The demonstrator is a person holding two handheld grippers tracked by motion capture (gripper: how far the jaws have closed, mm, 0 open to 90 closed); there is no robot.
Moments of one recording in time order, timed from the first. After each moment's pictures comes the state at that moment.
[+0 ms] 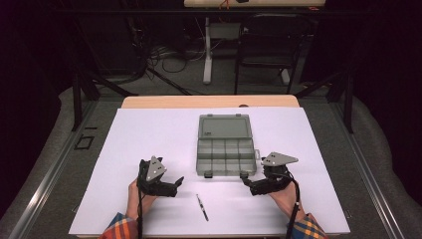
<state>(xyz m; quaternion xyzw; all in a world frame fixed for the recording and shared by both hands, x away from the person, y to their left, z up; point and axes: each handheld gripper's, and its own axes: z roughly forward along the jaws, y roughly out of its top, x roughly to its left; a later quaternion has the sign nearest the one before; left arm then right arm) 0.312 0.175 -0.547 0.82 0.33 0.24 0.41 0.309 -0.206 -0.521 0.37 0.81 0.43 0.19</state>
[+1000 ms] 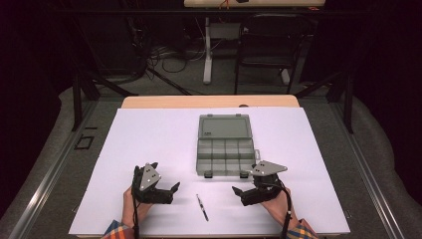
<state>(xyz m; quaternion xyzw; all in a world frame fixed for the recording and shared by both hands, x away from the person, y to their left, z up) 0.291 0.186 -0.547 0.81 0.34 0.25 0.42 0.289 -0.179 -0.524 0.34 0.82 0.42 0.18</state>
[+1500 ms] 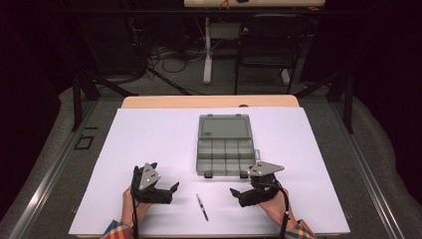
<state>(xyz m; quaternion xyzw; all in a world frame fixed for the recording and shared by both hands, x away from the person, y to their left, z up) 0.293 0.189 -0.548 0.81 0.34 0.25 0.41 0.288 -0.172 -0.524 0.34 0.83 0.42 0.16</state>
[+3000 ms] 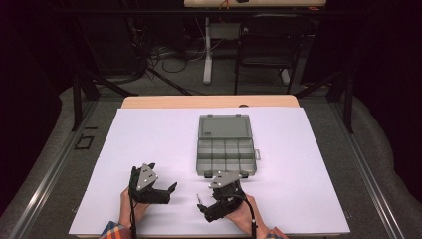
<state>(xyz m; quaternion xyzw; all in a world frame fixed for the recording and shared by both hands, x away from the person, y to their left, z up) 0.293 0.195 -0.551 0.81 0.34 0.25 0.41 0.269 -0.079 -0.531 0.29 0.86 0.40 0.11</state>
